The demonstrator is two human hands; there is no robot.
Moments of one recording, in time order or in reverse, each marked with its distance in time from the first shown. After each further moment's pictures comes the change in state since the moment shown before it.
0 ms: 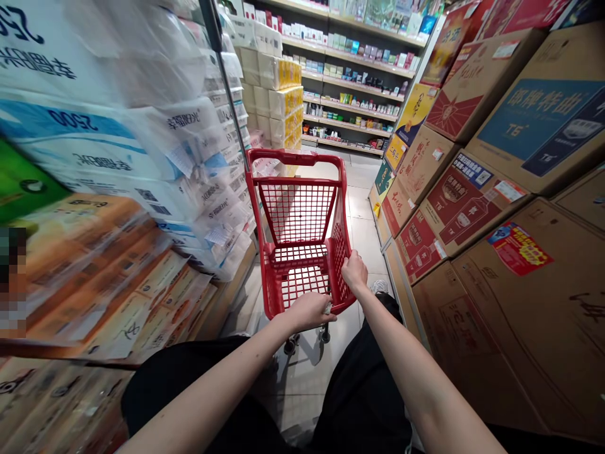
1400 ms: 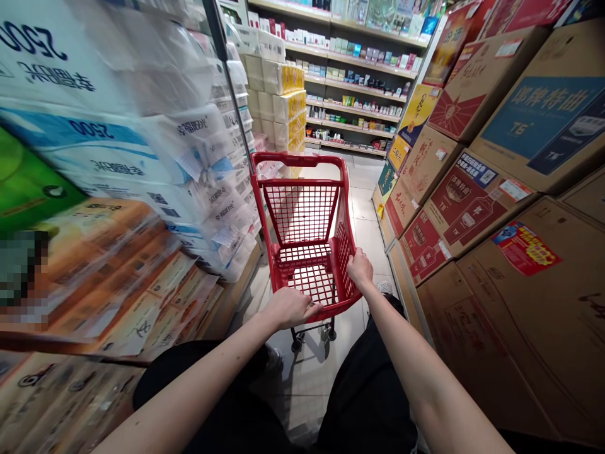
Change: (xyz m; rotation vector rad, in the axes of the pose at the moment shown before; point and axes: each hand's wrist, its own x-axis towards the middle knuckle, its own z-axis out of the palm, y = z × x) left_hand -0.039 -0.031 -0.019 0.313 0.108 -0.061; right_hand 0.014 0.010 0.002 -0.001 -0.004 -0.015
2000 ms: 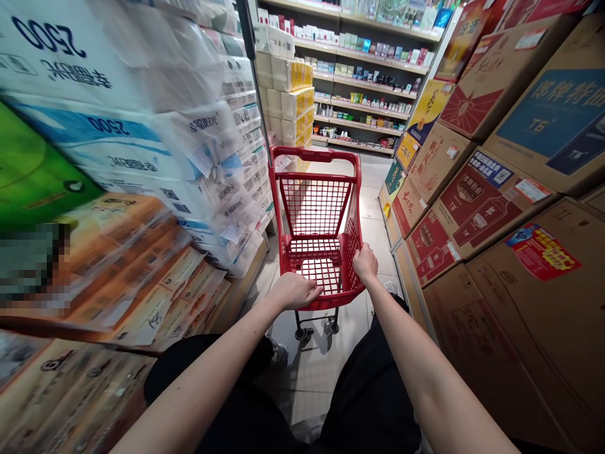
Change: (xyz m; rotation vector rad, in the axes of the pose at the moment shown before) left_hand 0.022 -0.027 0.006 0.068 0.124 0.020; right_hand 0.014 -0.008 0.004 0.017 0.033 0.046
